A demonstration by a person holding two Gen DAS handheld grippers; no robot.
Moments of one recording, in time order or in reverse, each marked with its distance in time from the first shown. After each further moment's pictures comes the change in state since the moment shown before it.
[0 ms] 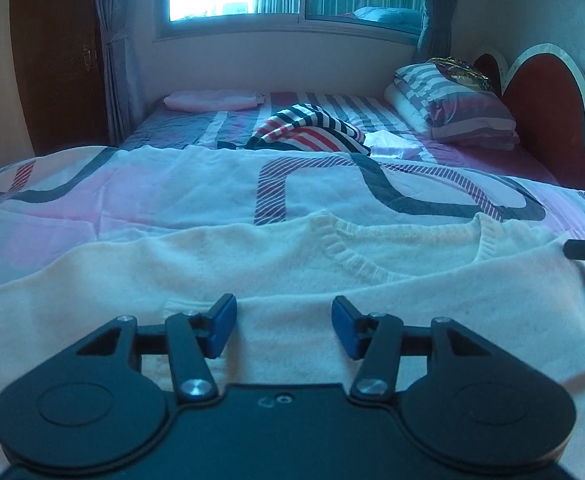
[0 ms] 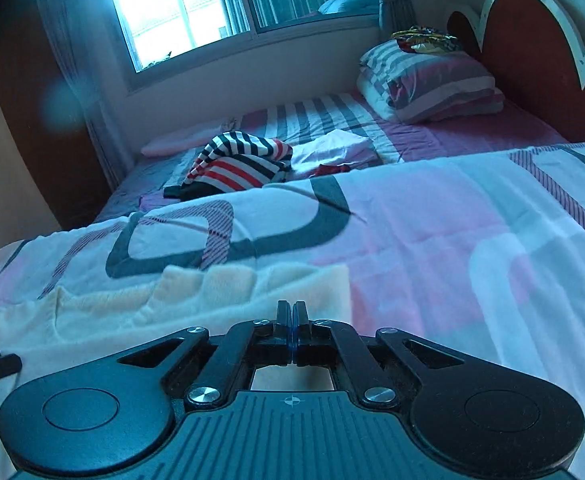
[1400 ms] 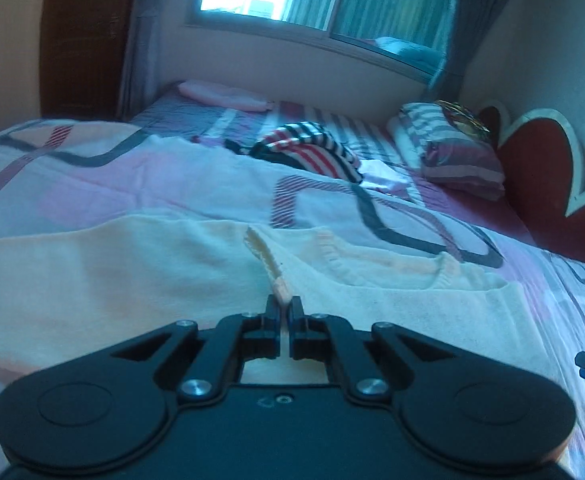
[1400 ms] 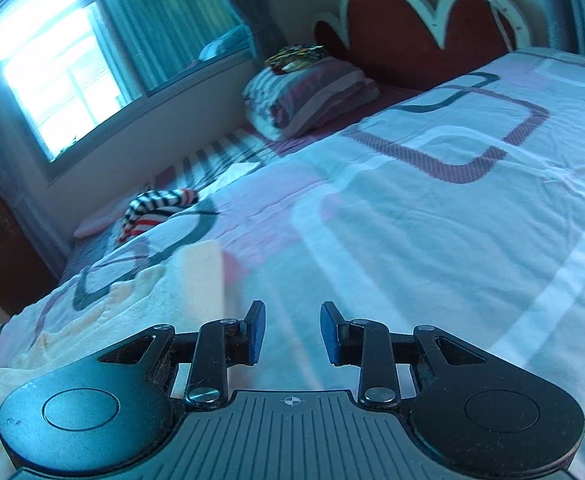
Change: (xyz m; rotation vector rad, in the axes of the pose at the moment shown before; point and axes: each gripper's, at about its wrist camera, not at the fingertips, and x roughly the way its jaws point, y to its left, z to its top) left arm -0.065 0.036 -0.009 -0.216 -0.017 -0.077; right arm -0.131 -0.036 -0.075 0.303 -0.136 -0.114
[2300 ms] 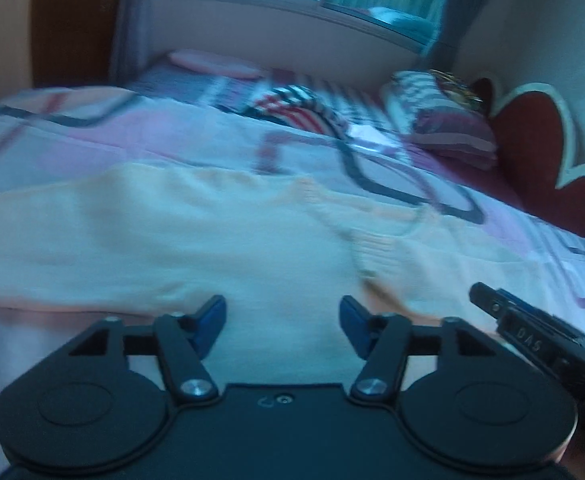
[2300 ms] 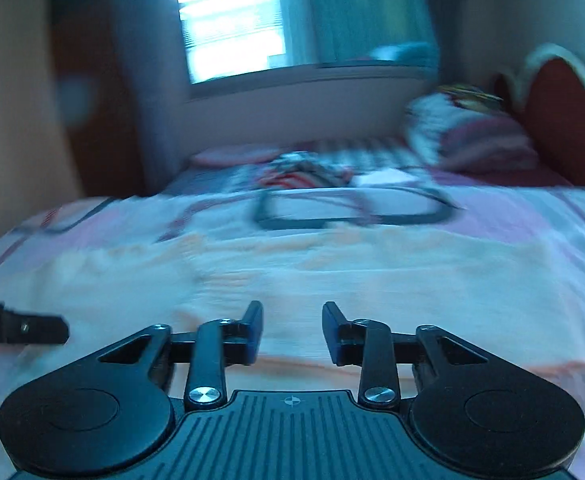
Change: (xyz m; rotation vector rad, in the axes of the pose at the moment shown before) left arm -0.010 -0.024 -0.021 0.015 0.118 -0.069; right arm 0.019 0.129 -0.057 -0.318 -0.029 0.116
